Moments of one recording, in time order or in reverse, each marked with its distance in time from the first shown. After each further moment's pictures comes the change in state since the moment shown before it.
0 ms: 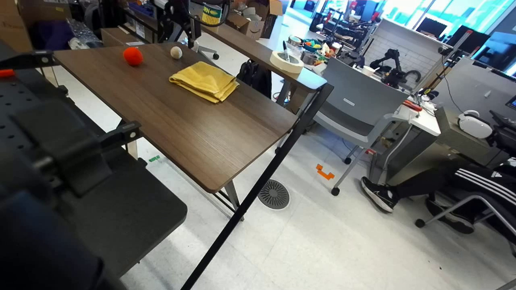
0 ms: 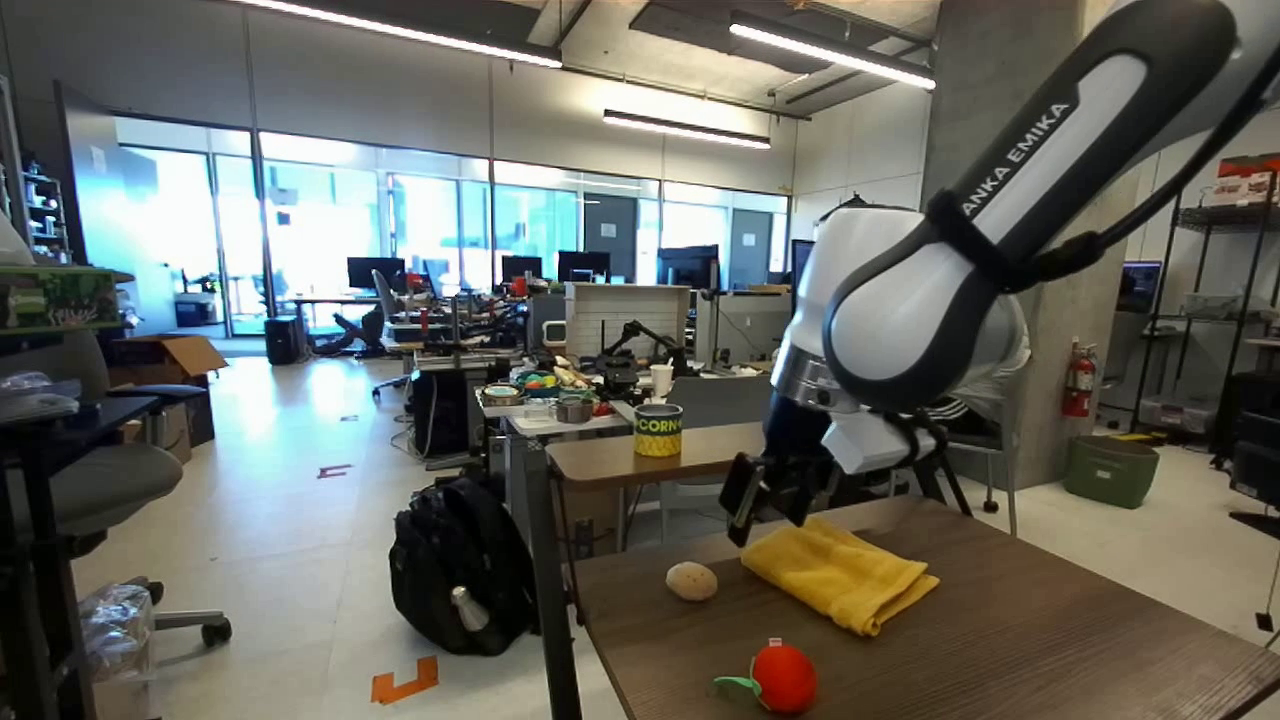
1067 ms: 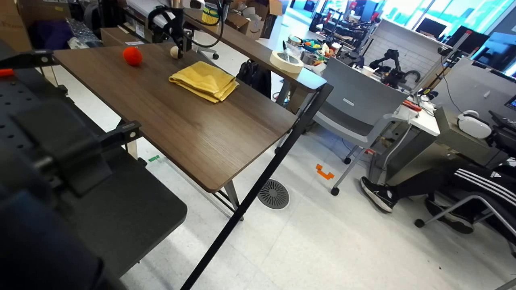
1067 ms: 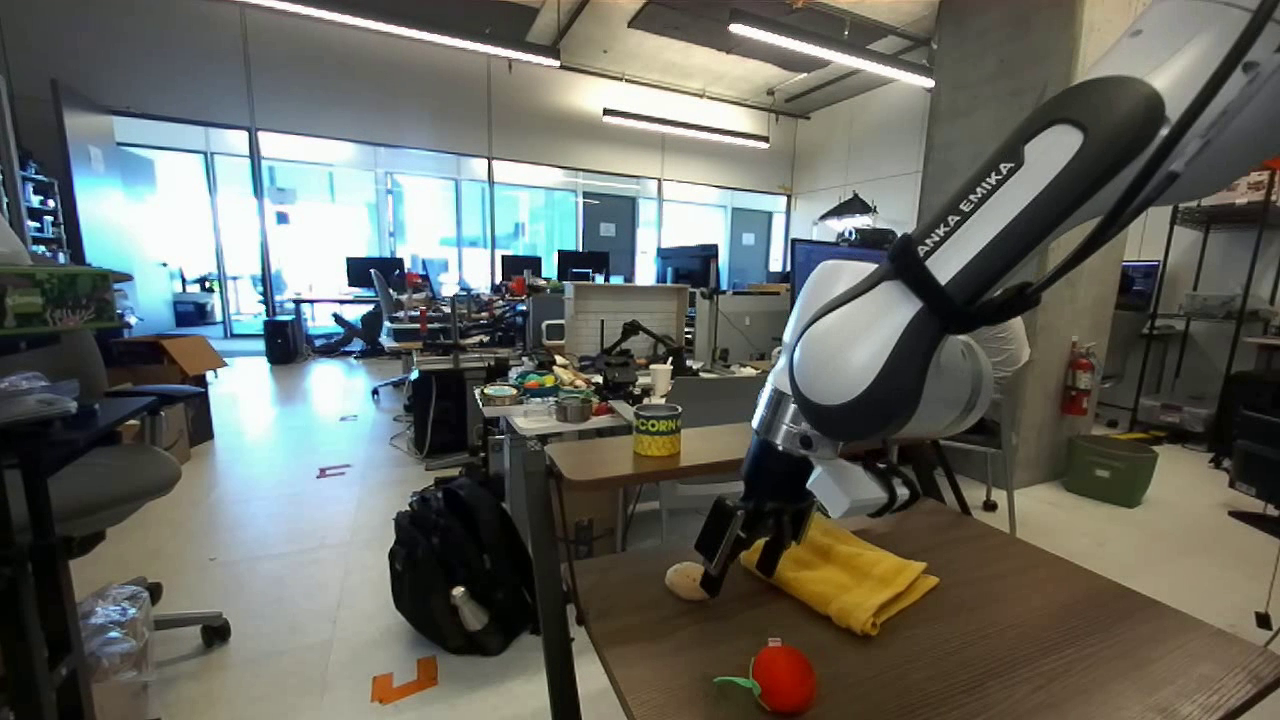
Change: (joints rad) arm -0.100 0.143 0.150 0.110 0.083 -0.028 -0.190
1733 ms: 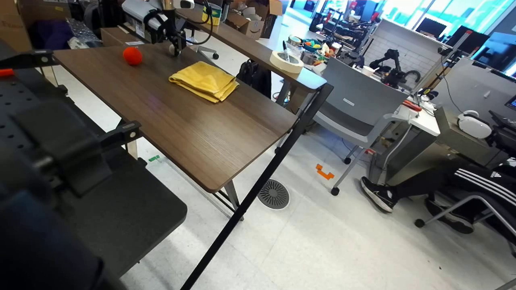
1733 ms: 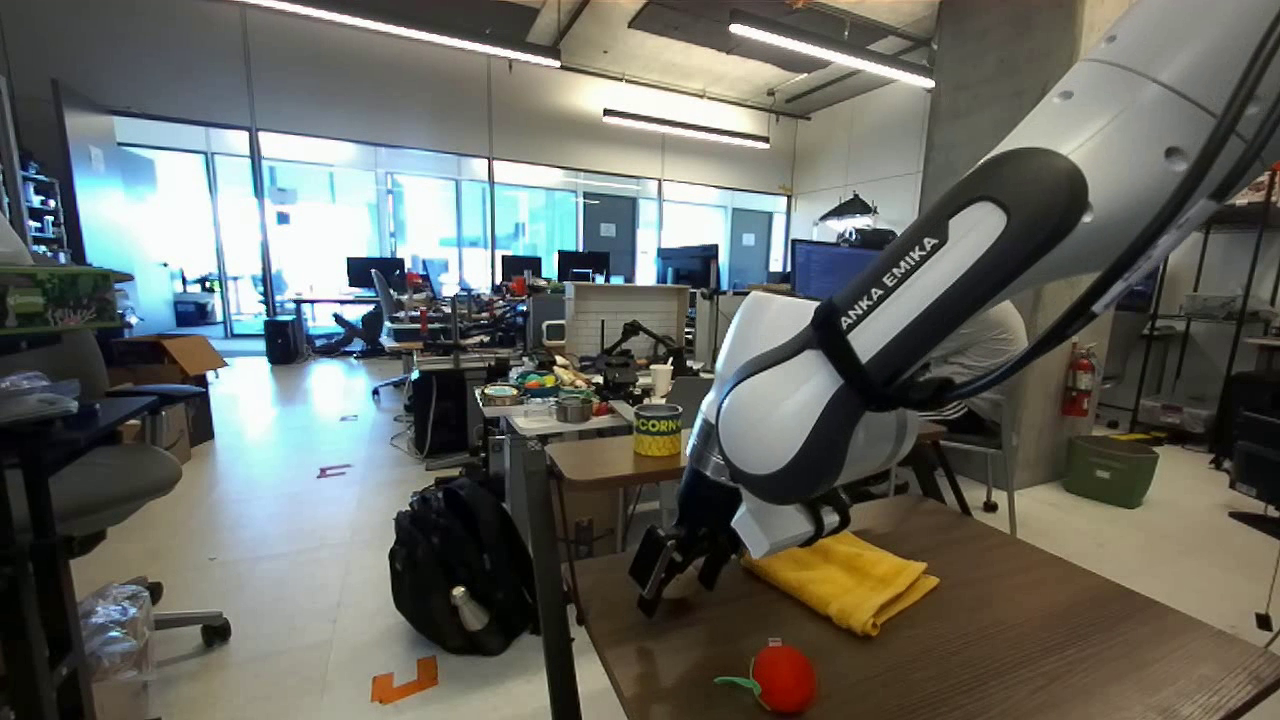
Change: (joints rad) arm 0.177 0.157 -0.110 0.244 -0.003 0.000 0.071
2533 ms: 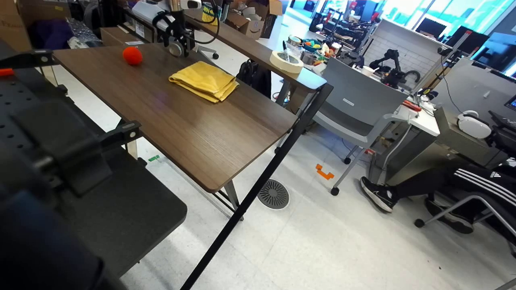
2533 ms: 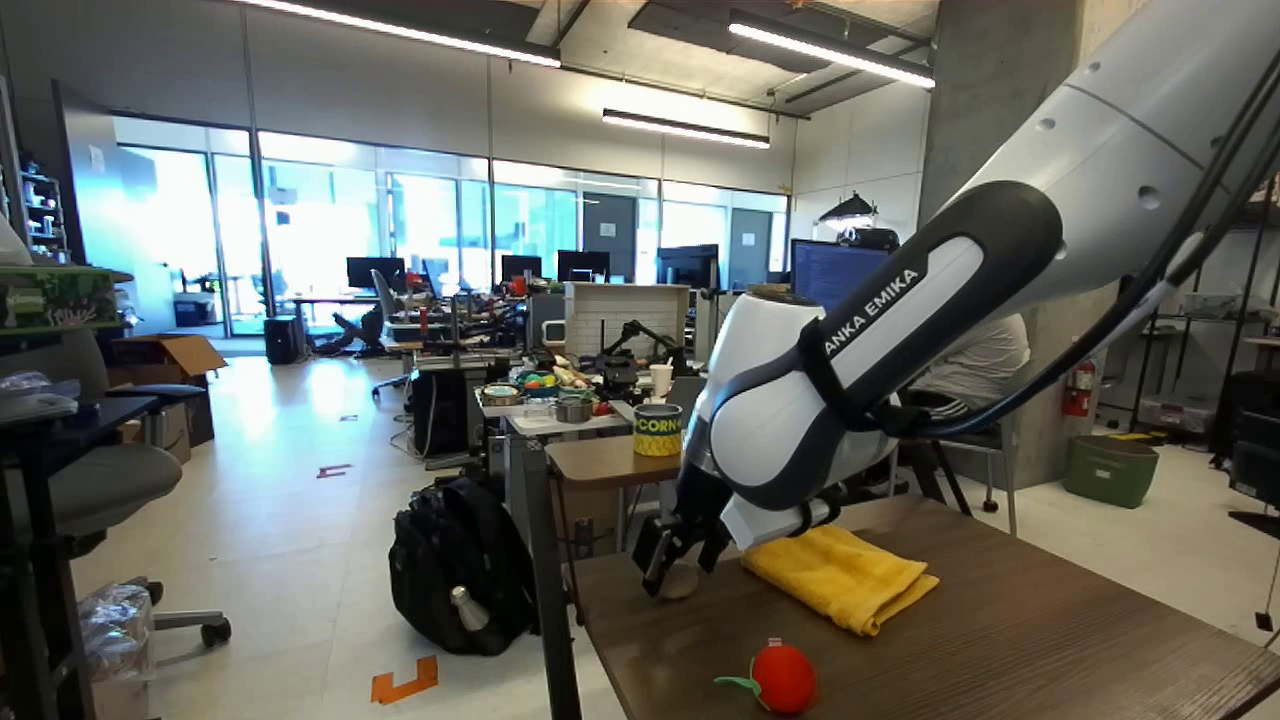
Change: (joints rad) arm 0.043 0.063 -0.085 0.120 -0.001 -0.013 0.068
